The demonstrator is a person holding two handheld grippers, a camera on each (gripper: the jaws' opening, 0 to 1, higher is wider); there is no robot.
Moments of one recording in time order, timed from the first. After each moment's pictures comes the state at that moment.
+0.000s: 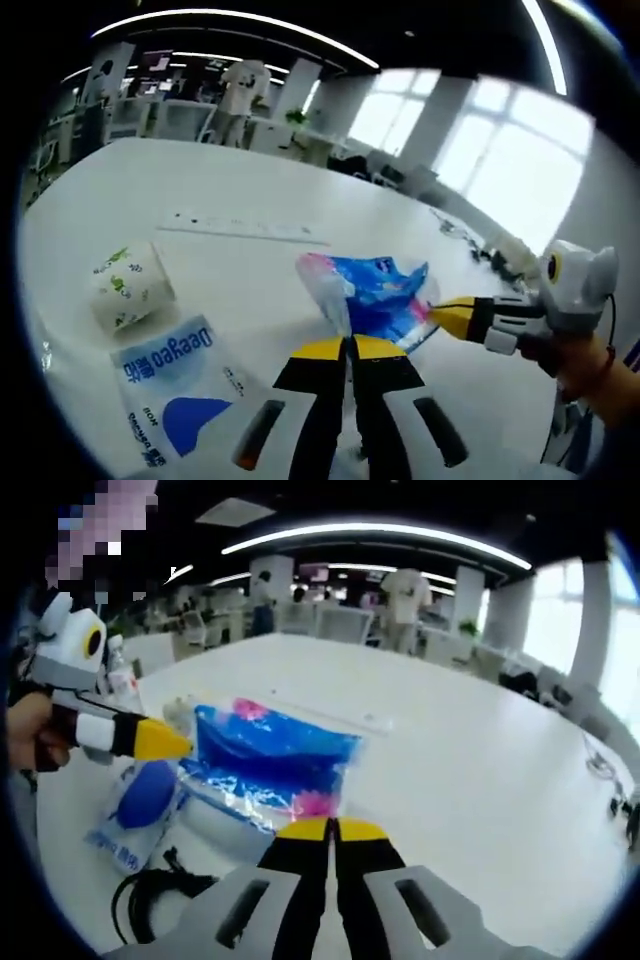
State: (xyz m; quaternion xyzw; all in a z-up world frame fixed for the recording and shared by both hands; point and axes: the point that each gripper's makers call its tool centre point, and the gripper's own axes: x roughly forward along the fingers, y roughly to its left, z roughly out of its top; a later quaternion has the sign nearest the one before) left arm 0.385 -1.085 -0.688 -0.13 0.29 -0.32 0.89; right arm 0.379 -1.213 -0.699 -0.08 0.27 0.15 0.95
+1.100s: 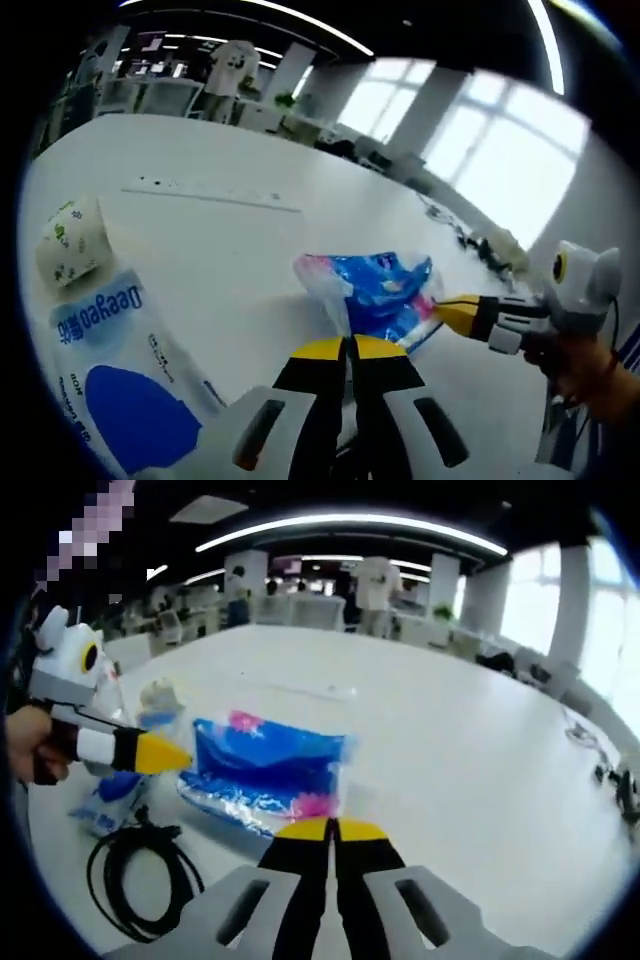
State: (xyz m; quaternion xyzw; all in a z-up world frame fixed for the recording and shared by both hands) left arm 0.369 -1.130 -0.727 -0.15 0.32 -0.34 0.87; right arm 0.355 -1.256 -0.724 -0.07 0.29 0.10 0.95
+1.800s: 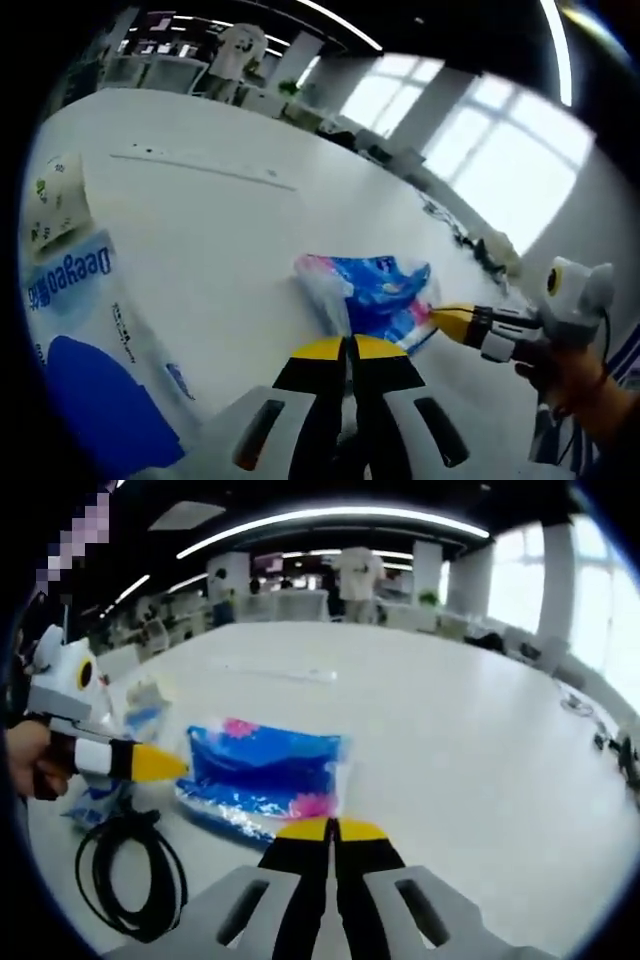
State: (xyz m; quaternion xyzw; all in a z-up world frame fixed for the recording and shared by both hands) left arm 0.367 -1.144 -0.743 -0.18 0.34 -0.35 0.85; right arm 0.347 -1.271 -0.748 -0.03 0.30 0.08 0.95
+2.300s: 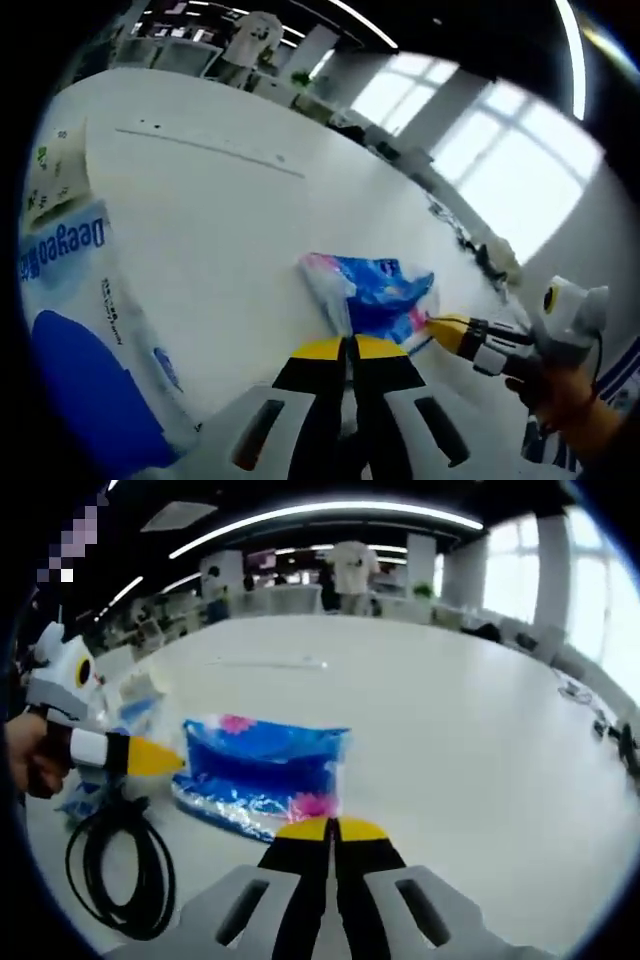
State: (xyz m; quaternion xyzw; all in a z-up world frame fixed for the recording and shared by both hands) left arm 0.368 -1.146 -0.755 -0.21 0.37 -0.33 0.84; right arm 0.345 -1.277 -0.760 -0.03 0.31 0.07 0.95
